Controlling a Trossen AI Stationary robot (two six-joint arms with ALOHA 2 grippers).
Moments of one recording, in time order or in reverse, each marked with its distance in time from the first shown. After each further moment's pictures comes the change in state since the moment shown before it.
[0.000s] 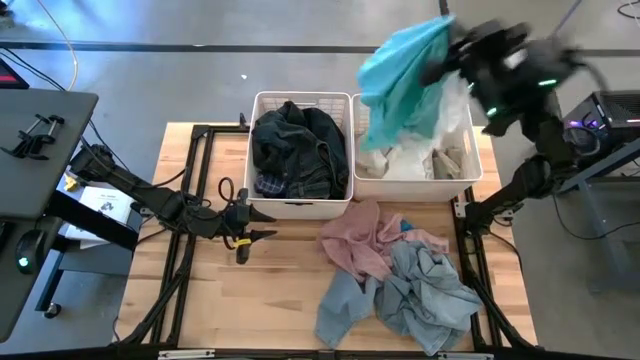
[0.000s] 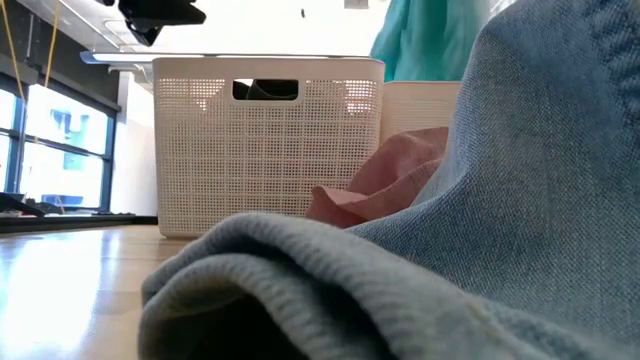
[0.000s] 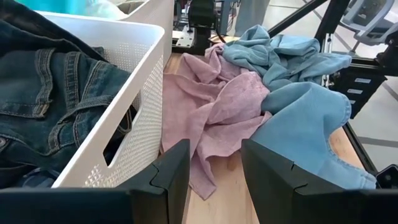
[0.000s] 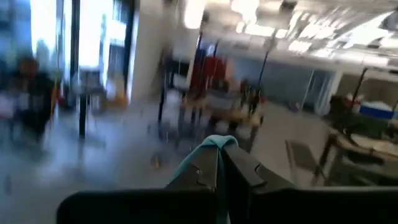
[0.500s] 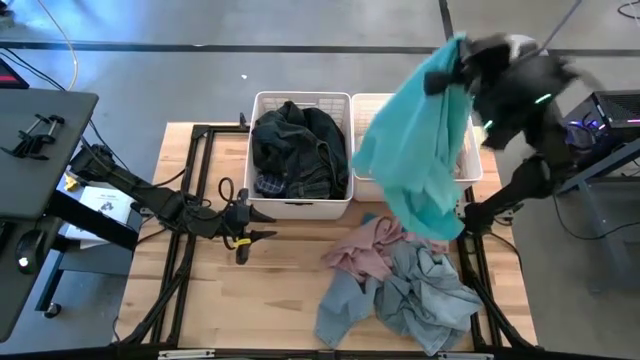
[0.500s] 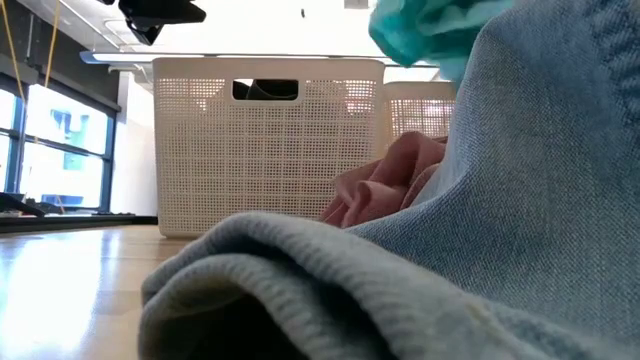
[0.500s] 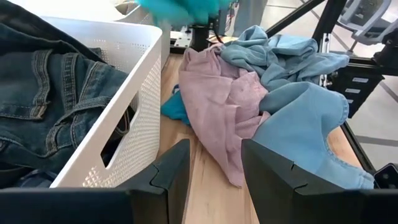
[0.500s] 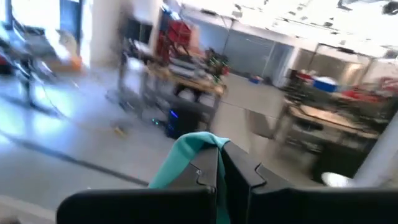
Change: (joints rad) left arm 0.000 0.000 0.000 0.005 0.007 0.006; right arm 0.134 0.004 0.005 -0.220 0.335 0.131
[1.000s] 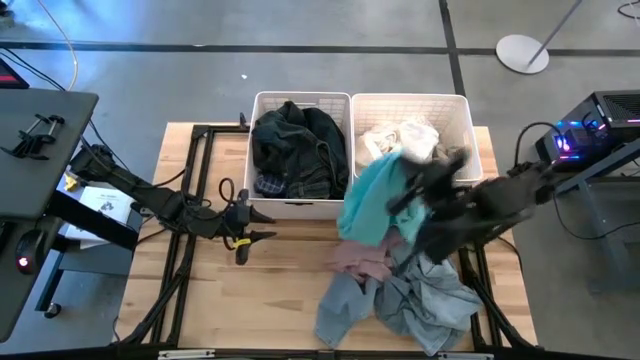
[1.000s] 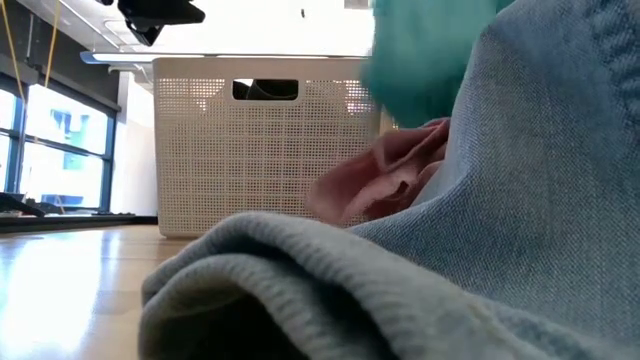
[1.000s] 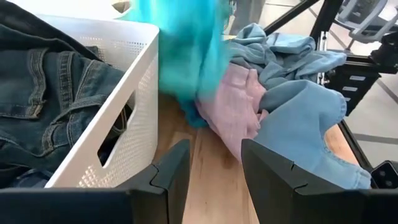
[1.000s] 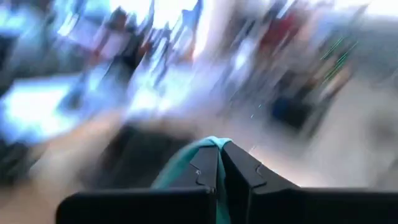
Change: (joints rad) left arm 0.000 0.000 0.000 -0.005 0.010 -0.001; right arm 0.472 0.102 -0.300 -0.688 -0.048 1.151
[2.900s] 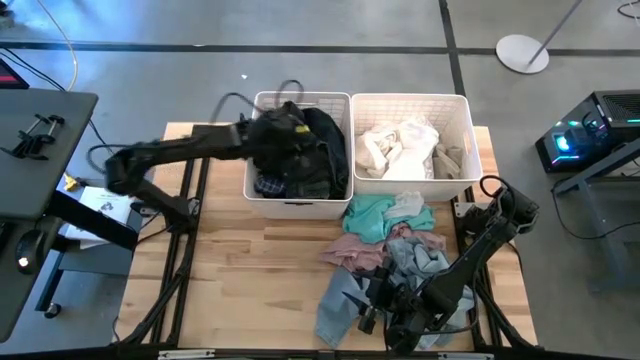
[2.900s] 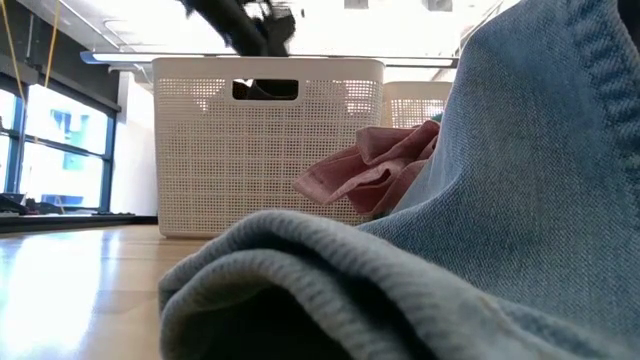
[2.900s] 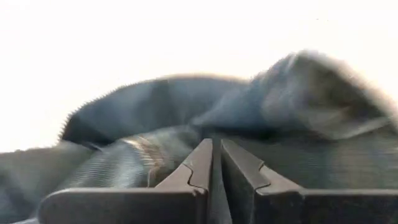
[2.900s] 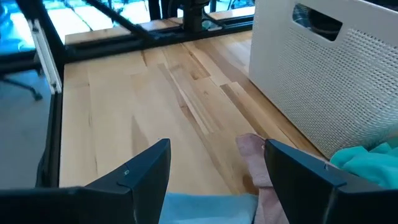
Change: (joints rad) left arm 0.819 0.557 0.562 -0.224 0.331 0.343; right arm 0.270 0.205 -0.655 0.957 -0.406 0.001
